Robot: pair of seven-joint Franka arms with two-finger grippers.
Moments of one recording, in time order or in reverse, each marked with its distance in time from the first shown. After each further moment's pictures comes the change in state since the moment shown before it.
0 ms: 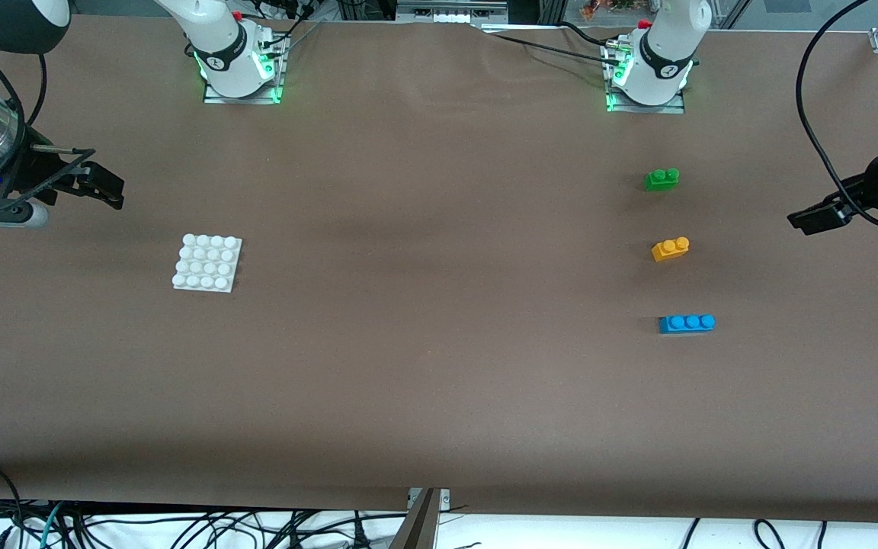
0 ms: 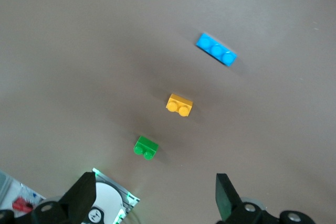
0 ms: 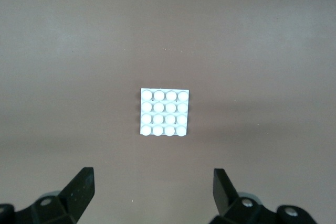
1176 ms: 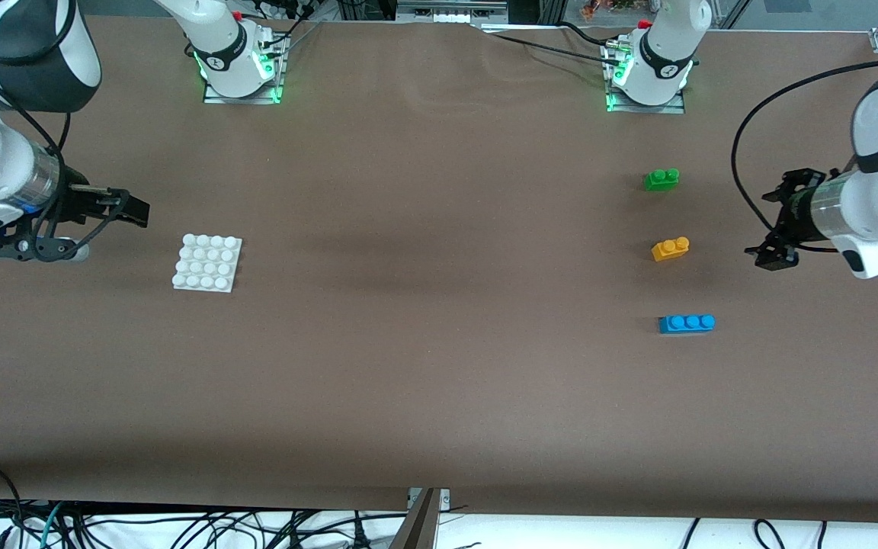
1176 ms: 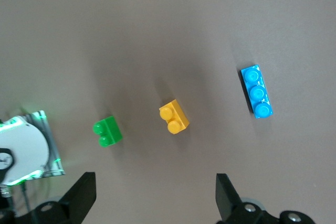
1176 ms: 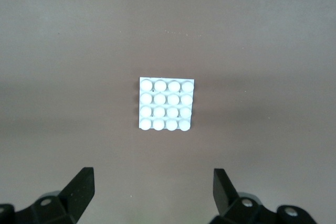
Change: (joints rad) left arm 0.000 -0.062 -0.031 -0.391 -0.007 0.332 -0.683; right arm 0.002 0.111 0.004 -0.001 0.000 0.000 0.002
